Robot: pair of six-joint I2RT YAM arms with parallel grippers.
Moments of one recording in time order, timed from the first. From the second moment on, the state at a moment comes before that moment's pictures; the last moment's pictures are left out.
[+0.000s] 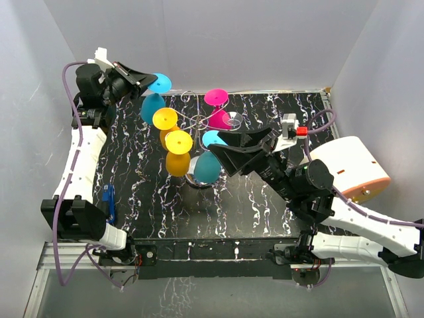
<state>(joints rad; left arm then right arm) -0.02 1.46 1.55 -0.21 0.53 -1.03 1.13 0.90 0.97 0.46 0.19 0.39</state>
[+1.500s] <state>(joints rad) -0.18 1.53 1.50 -0.10 0.64 -1.02 1.13 0.85 0.95 0.36 0.24 0.50</state>
